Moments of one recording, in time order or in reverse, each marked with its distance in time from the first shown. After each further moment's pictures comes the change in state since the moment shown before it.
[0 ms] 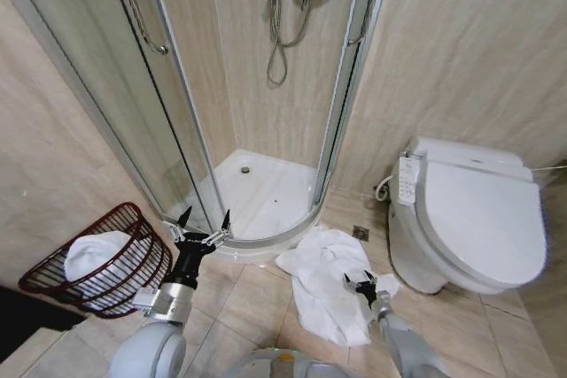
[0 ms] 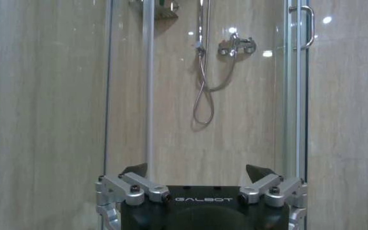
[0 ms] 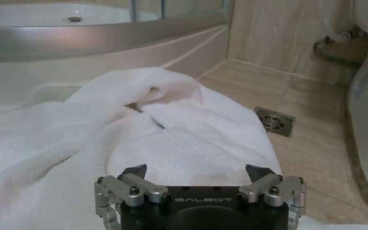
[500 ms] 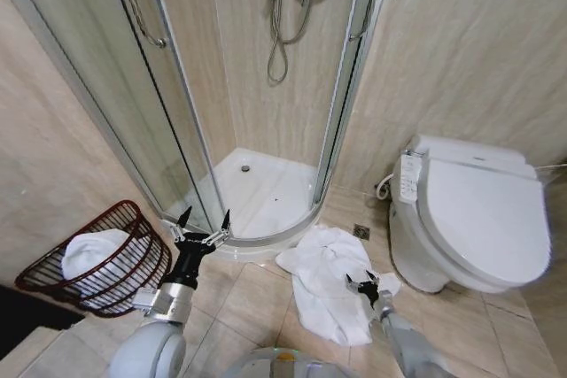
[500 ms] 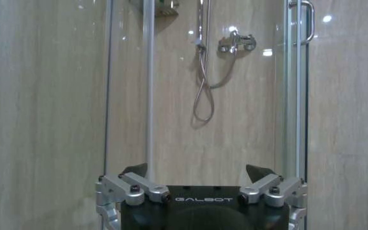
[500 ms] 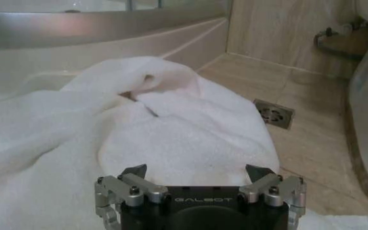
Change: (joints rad) left arm 0.000 0.000 0.000 0.000 0.000 0.000 0.000; right arm 0.014 -0.013 0.002 -0.022 -0.001 0.000 -0.014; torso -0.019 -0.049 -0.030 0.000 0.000
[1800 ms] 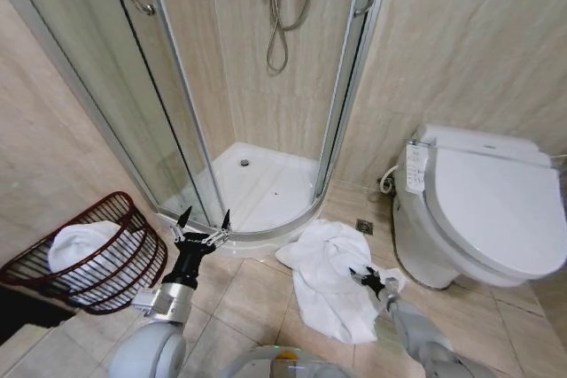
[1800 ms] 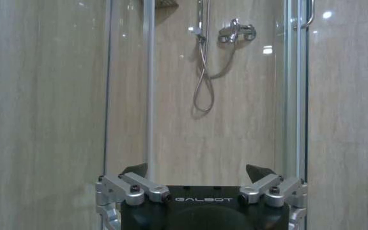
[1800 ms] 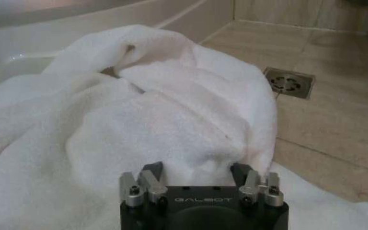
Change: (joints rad) left arm 0.000 0.000 0.000 0.000 0.000 0.000 0.000; right arm 0.116 -0.047 0.014 -0.079 0.025 -0.150 -0.157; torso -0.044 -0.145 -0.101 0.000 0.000
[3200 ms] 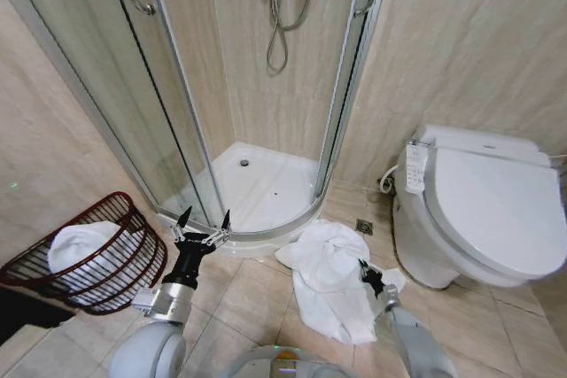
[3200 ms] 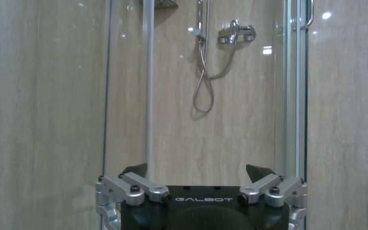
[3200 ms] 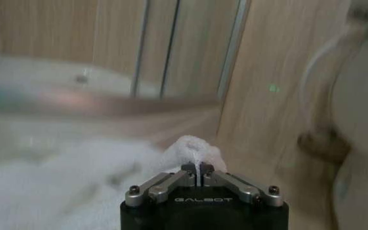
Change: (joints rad) left arm 0.000 0.000 0.000 0.000 0.000 0.000 0.000; right arm -0.316 0.028 0.005 0.611 -0.012 0.187 0.236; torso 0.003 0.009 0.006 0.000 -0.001
